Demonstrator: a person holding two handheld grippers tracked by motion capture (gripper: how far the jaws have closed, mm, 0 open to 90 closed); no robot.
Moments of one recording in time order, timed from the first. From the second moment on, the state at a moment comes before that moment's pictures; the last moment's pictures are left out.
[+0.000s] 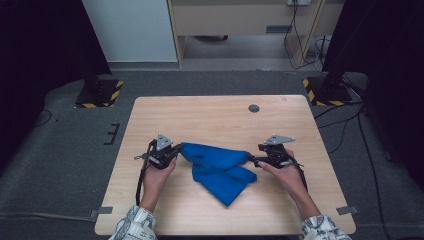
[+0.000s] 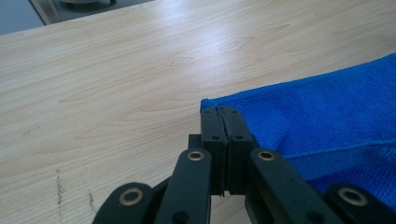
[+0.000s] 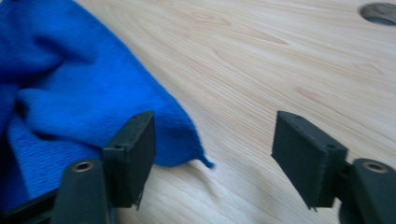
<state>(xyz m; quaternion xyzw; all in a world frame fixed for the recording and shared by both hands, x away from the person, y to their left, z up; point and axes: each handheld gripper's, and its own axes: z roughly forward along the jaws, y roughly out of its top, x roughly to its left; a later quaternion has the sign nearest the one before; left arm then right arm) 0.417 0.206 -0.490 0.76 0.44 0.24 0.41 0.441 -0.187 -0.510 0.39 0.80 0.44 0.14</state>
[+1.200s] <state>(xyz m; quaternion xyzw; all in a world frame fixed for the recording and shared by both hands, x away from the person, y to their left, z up) 0.417 0.210 -0.488 0.76 0.44 0.24 0.42 0.441 -0.175 -0.527 0.36 0.84 0.39 0.12</state>
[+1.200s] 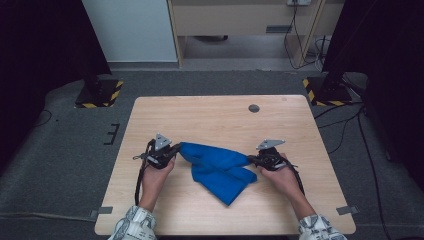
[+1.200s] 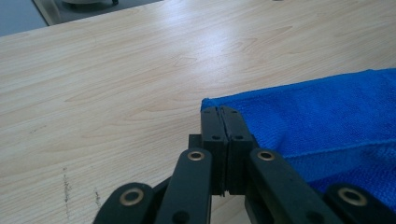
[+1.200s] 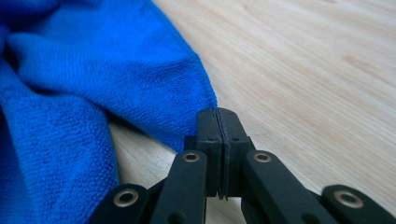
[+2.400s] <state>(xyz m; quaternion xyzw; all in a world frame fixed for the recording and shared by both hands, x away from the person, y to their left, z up) 0.426 0.193 -0.439 0.73 0.43 0.23 0.48 0.427 -0.212 -0.457 0.39 0.78 0.45 0.17</state>
